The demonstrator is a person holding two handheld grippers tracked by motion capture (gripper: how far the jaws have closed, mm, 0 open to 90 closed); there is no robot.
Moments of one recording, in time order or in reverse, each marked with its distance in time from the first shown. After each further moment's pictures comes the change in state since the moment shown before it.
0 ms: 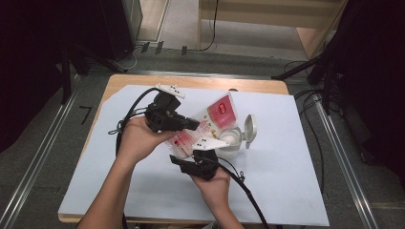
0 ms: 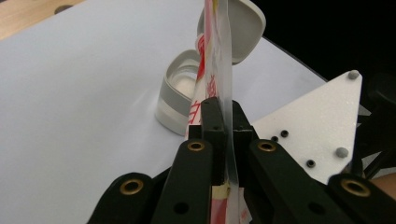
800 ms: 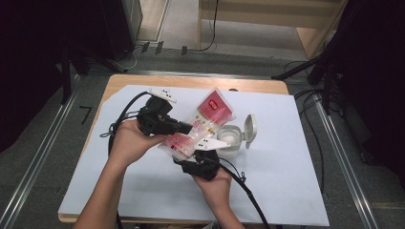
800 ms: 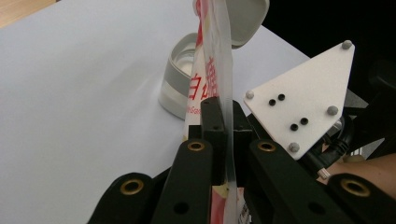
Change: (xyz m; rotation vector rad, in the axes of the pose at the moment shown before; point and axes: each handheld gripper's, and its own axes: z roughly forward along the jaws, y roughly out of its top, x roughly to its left) left arm 0.006 -0.015 -0.012 0.011 -0.001 0.011; right arm -0.005 -0.005 0.000 0.008 -0.026 0.021
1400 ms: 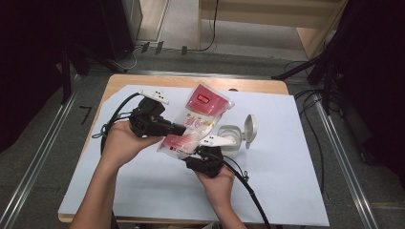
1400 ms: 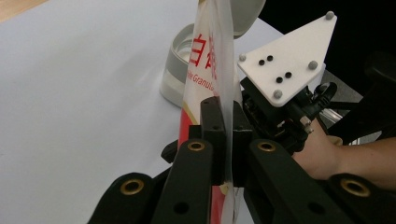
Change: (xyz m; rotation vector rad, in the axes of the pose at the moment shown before) left arm 0.004 -0.010 -0.013 -0.006 -0.014 -0.001; right arm -0.012 0.002 -0.004 -0.023 -0.034 0.077
